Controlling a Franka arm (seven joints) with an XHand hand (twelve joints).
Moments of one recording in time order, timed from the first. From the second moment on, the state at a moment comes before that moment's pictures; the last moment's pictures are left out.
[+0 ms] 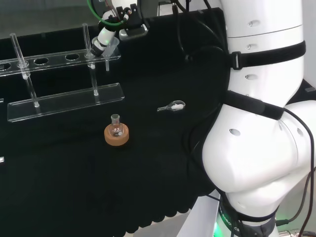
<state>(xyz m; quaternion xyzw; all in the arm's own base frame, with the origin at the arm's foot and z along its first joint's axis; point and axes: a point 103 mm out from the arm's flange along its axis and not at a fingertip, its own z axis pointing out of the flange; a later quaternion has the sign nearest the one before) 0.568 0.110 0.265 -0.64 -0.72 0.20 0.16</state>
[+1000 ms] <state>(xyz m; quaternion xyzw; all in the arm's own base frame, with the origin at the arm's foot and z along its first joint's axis) 0.582 0.104 0.251 -0.65 -0.72 0.21 0.16</state>
